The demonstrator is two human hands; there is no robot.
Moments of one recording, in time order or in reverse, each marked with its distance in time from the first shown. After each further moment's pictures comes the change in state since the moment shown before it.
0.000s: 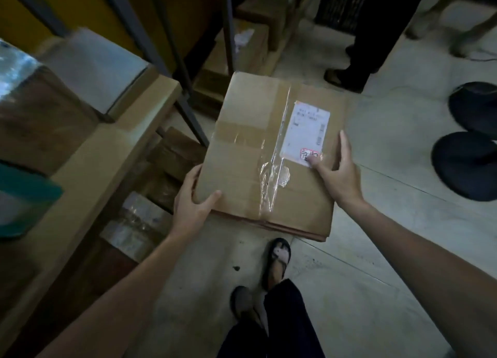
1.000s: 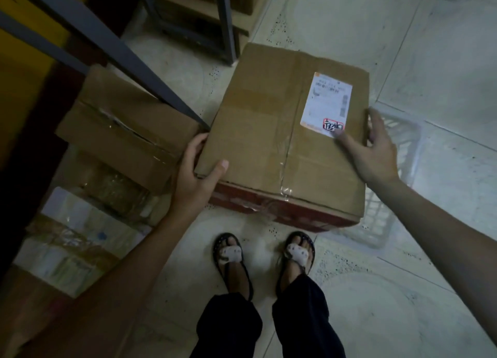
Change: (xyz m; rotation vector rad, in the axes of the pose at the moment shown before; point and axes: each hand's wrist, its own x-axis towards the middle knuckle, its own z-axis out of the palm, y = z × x) left_hand 0.180 -0.199 0.137 -0.119 -0.122 -0.079; right_hand 0.162 0.218 0.159 -0.025 -0.005 0.190
